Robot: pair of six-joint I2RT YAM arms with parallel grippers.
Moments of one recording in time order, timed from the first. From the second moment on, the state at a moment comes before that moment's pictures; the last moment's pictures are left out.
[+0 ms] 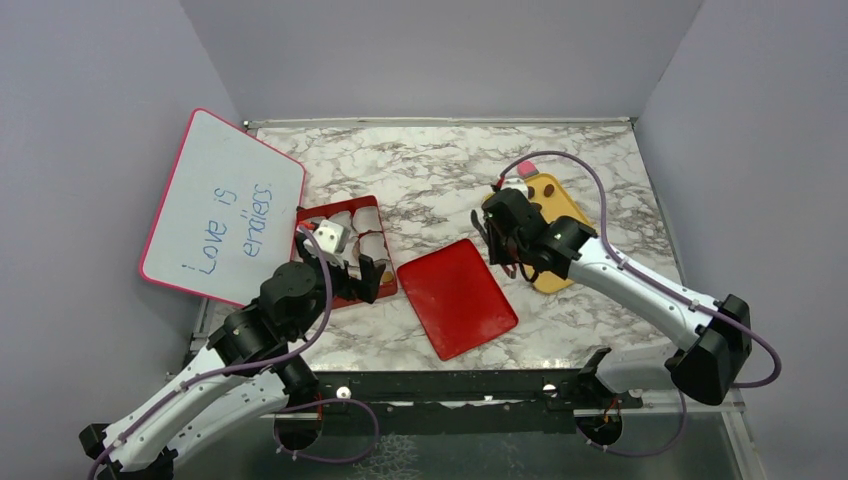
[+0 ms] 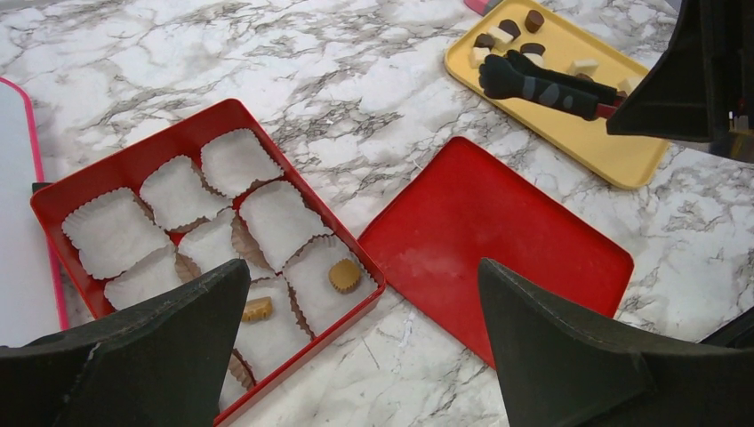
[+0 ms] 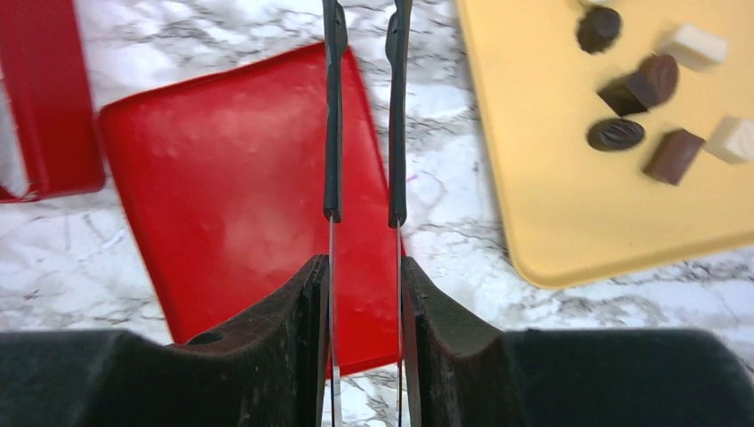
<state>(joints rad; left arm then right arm) -0.87 0.51 0.71 -0.45 -0.37 -0.22 0.81 1.32 1.16 -0.75 0.37 0.48</state>
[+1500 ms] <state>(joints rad) -0.87 0.37 0.68 -0.45 -0.39 -0.21 0.30 1.29 1.06 -0.93 0.37 0.49</state>
